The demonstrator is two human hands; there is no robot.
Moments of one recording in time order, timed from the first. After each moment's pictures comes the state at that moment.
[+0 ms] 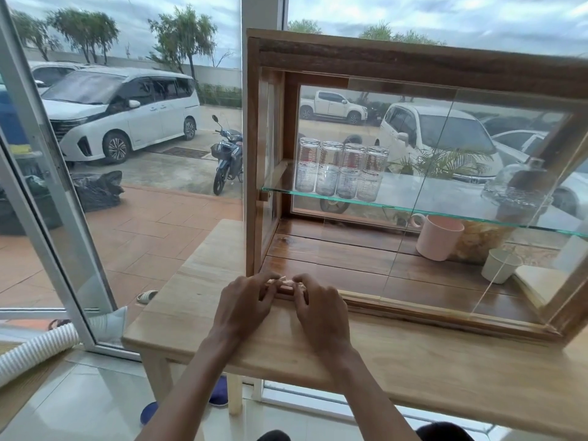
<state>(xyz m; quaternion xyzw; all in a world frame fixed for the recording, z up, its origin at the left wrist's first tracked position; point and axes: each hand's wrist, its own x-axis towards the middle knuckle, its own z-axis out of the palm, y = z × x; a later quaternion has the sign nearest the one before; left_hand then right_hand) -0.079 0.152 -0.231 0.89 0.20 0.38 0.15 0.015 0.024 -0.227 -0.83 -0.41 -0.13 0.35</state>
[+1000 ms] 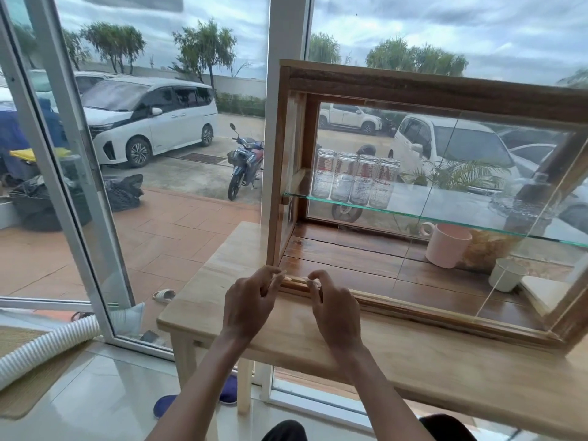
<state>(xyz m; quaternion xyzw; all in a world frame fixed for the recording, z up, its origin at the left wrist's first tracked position) -0.114 0.139 -0.224 0.84 0.22 0.45 0.21 -0.001 0.013 -0.220 -0.81 -0.43 -0.17 0.36</state>
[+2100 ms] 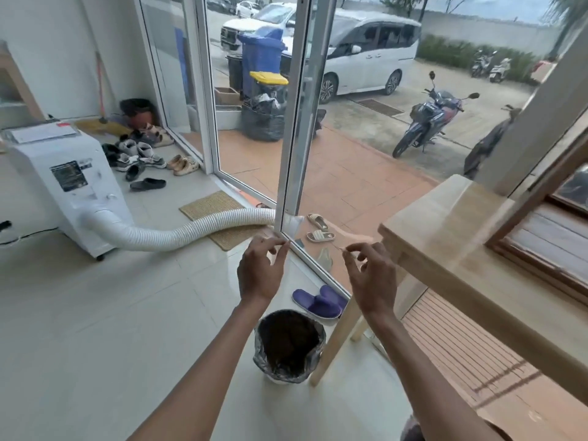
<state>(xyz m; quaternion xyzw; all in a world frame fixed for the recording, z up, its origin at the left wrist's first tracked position) -0.437 0.164 -0.331 0.62 0.58 0.50 0.16 -0.238 0.112 -0.297 -0.69 -0.58 0.01 0.43</state>
